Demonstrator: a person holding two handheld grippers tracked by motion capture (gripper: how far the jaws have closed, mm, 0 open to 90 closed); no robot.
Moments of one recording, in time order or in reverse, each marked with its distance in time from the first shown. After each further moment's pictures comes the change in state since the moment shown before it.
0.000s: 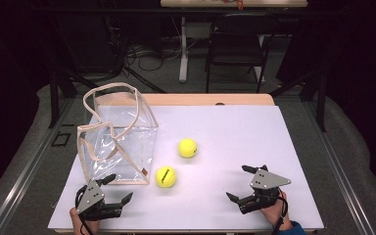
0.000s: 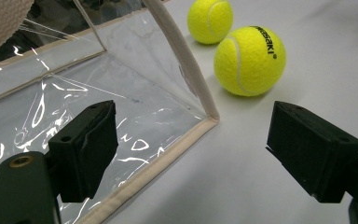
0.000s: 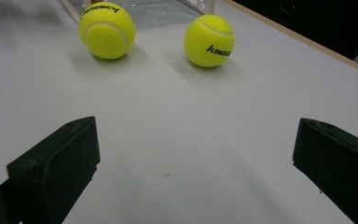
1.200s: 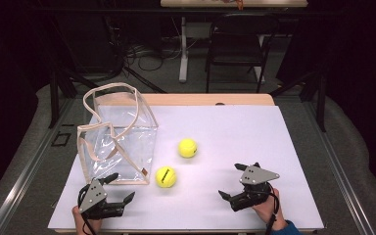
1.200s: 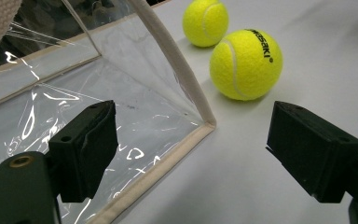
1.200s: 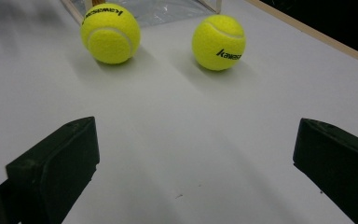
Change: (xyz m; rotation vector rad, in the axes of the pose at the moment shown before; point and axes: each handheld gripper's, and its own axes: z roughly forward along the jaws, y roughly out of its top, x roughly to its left) left arm -0.001 0.003 0.006 -0.007 -0.014 0.017; right arm 0.009 0.022 0.015 0.062 0.004 0.010
